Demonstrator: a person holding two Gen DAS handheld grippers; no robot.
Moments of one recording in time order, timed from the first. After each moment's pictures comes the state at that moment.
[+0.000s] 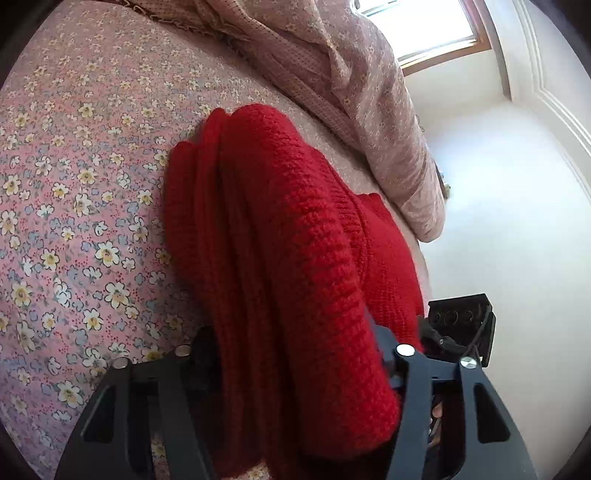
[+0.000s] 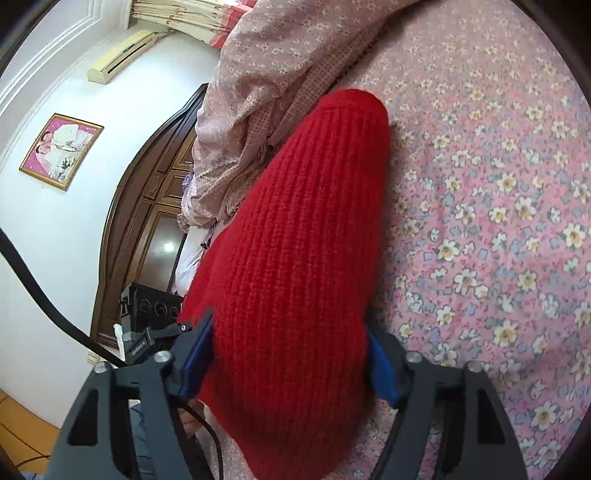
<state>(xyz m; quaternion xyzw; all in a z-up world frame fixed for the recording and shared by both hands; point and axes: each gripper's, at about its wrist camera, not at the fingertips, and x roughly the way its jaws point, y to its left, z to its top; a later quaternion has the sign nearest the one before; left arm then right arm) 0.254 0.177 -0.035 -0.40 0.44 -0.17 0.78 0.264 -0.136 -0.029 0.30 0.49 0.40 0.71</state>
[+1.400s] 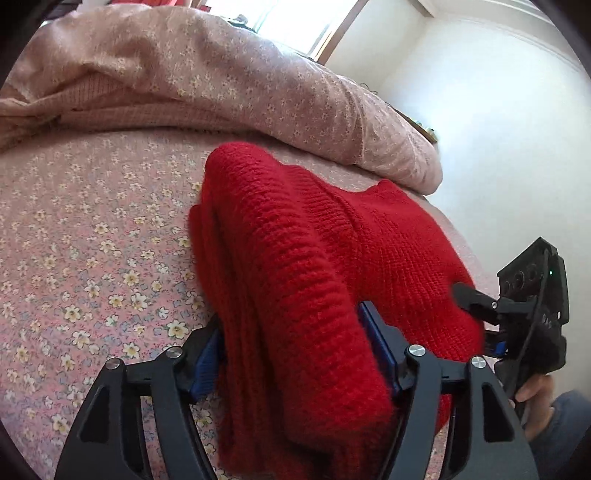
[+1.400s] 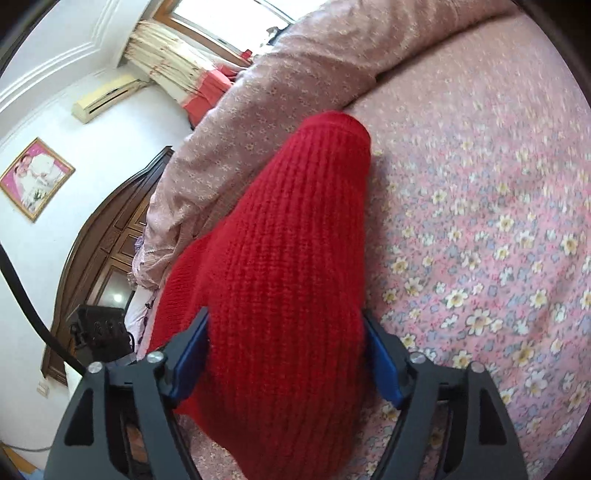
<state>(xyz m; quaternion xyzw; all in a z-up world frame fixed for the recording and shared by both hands) 0.302 -0.021 -0.014 -0.18 0.37 -0.18 0.89 0.278 -0.318 -0.005 0.29 0.42 0.29 0.81</state>
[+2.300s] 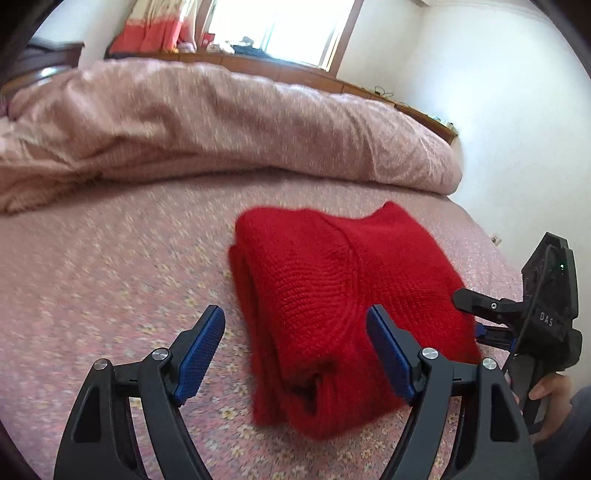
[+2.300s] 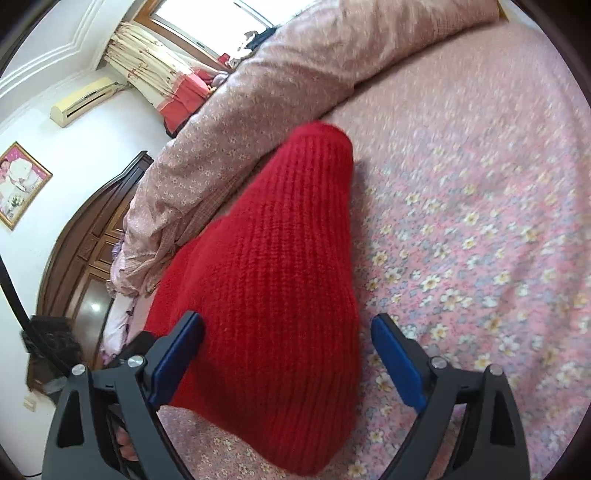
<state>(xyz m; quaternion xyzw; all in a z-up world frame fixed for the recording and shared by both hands) 0.231 -0.007 0.054 -0.11 0.35 -0.10 0.92 0.262 -0.319 0.011 0.27 0.42 0.23 0.84</state>
